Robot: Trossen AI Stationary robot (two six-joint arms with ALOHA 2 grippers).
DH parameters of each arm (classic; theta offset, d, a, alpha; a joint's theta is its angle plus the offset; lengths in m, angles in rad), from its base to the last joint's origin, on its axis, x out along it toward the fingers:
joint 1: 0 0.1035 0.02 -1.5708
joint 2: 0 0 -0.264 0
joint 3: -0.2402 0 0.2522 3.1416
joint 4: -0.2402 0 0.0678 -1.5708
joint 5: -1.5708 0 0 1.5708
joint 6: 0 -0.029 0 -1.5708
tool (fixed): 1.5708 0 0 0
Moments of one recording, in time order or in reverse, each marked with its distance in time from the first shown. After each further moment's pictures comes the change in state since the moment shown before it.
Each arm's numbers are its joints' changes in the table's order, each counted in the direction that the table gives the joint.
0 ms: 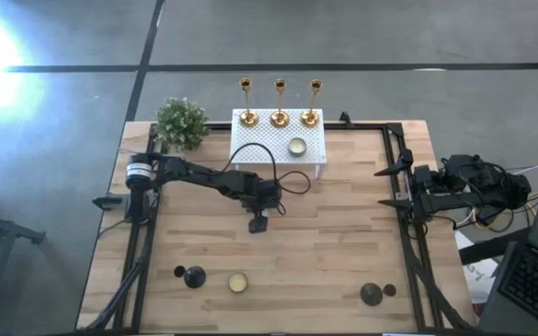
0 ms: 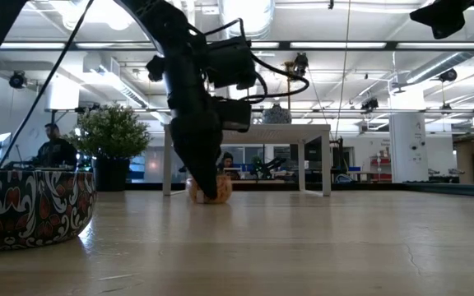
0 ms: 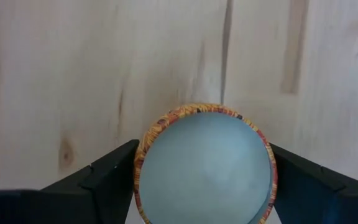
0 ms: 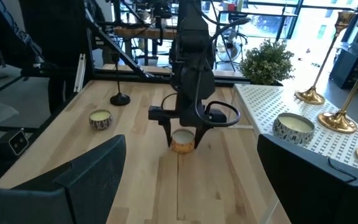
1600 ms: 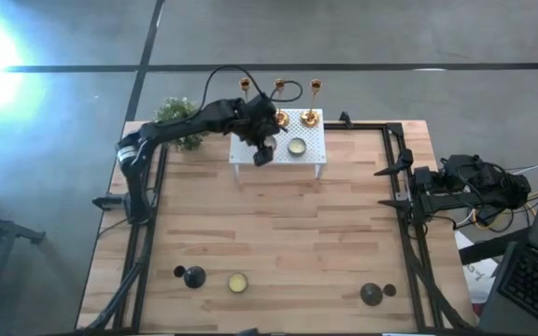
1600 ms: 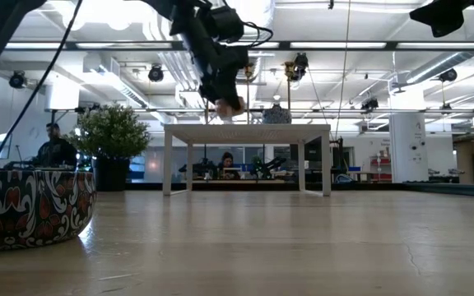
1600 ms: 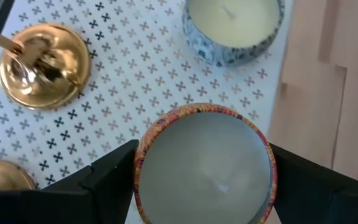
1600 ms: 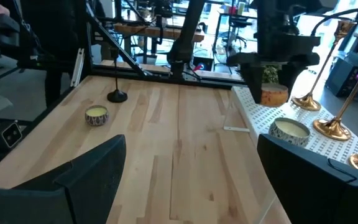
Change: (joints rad) left arm 0.378 -0.068 -0.496 -0.338 0.002 -0.218; right arm 0.000 0.000 0.002 0.001 -0.001 0.052
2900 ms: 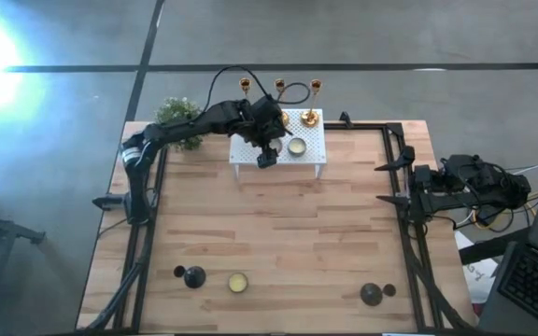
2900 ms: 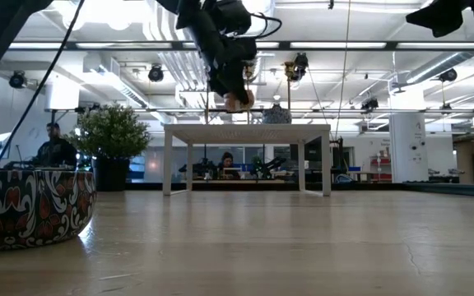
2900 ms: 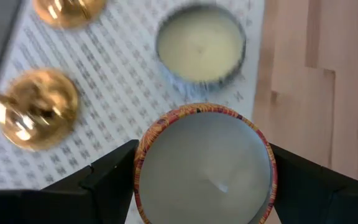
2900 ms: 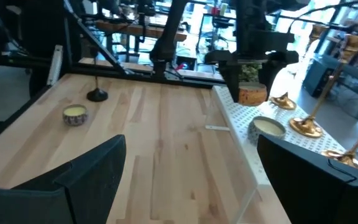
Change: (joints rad) left arm -0.040 0.031 -0.081 -0.017 0.019 -0.061; right arm 0.000 0.000 0.000 0.003 -0.081 0.028
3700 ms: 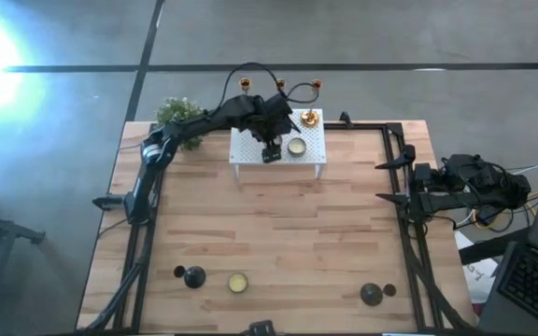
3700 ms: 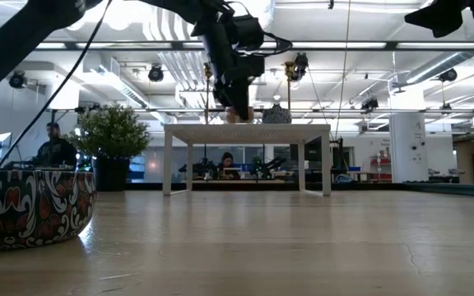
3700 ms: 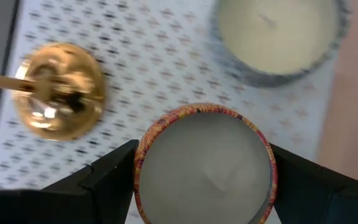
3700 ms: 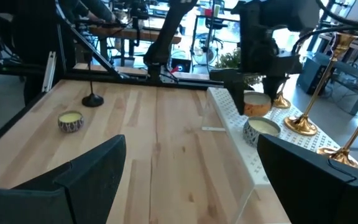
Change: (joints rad) left arm 0.025 0.189 -0.244 -0.198 0.092 -0.008; right arm 0.000 0.000 0.000 0.013 -0.021 -0.024
